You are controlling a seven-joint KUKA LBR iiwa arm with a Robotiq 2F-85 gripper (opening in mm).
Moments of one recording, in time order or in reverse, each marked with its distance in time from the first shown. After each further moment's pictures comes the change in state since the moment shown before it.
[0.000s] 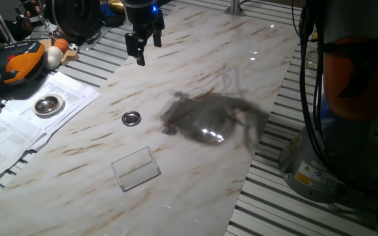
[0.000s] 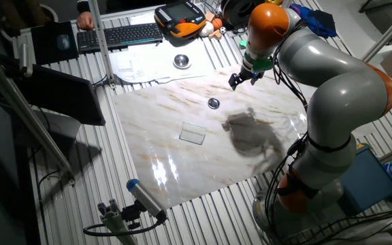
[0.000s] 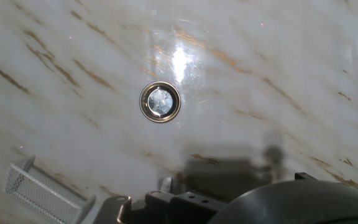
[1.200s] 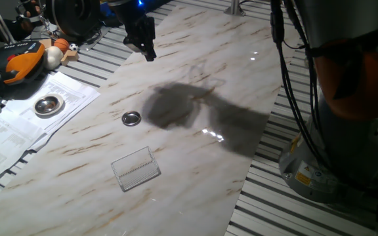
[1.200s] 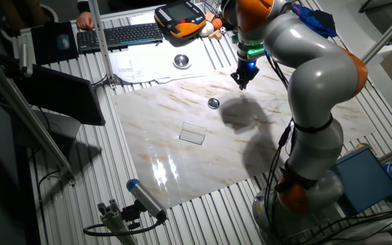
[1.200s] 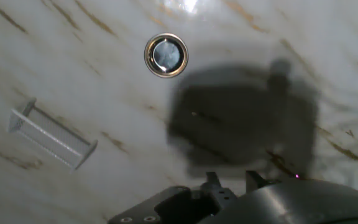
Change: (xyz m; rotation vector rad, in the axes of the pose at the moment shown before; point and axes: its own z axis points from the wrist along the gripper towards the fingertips) arm 0.000 0.000 0.000 -0.014 0.286 -0.078
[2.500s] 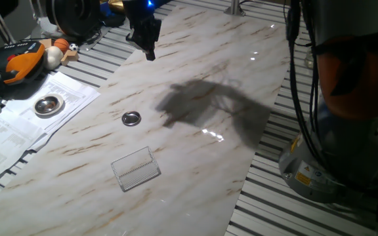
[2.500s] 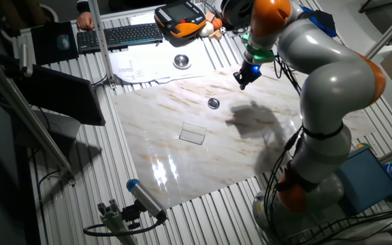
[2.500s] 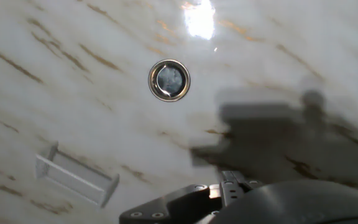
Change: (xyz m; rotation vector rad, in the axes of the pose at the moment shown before) arm 0.000 0.000 0.000 -0.106 -0.150 0.170
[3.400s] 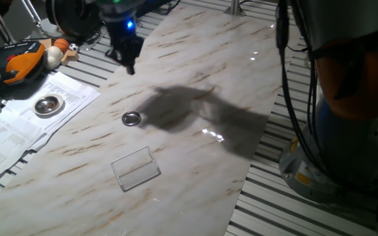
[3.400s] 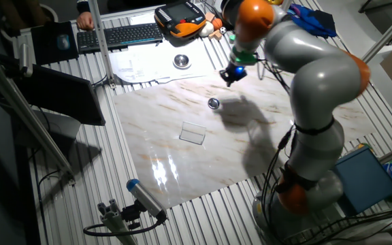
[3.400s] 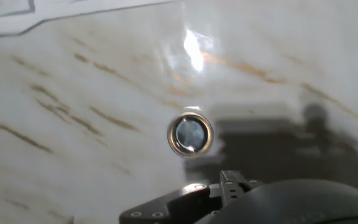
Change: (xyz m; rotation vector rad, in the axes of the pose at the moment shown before) arm -0.069 0.039 0.050 0.017 -0.080 0.093
